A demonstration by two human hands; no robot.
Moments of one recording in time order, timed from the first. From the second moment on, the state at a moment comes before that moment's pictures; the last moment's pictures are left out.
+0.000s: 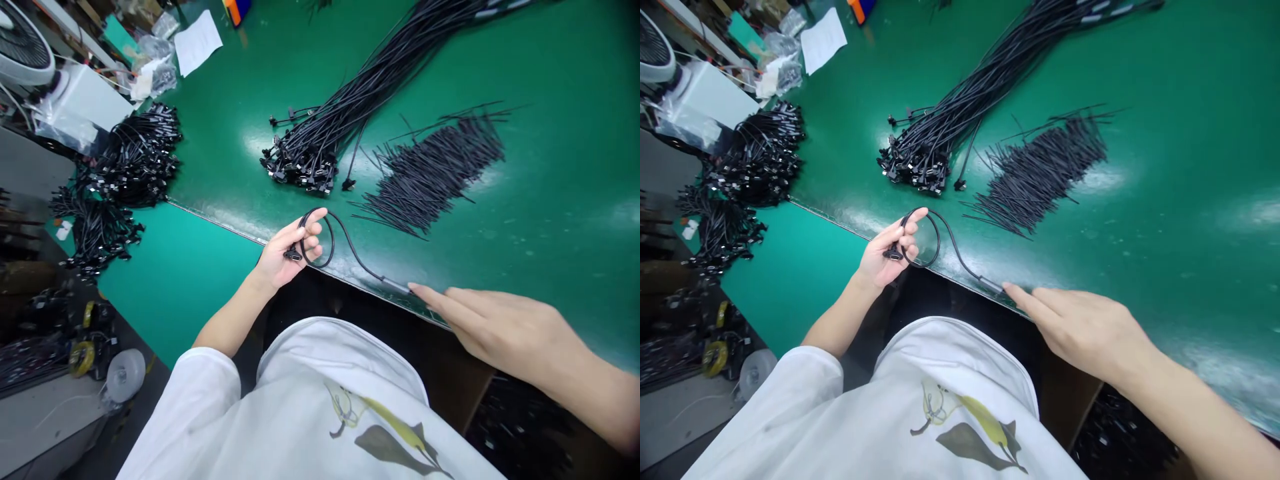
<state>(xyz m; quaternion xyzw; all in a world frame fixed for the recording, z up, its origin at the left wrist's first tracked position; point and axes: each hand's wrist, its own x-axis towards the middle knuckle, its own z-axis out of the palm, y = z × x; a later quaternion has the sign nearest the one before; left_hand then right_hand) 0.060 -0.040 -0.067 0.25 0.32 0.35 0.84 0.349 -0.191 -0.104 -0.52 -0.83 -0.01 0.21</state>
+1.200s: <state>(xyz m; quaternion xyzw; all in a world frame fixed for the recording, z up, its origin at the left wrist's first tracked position) 0.111 -0.097 -0.118 0.62 0.33 0.15 0.70 0.255 -0.146 -0.110 -0.41 -0.30 0.55 0.67</state>
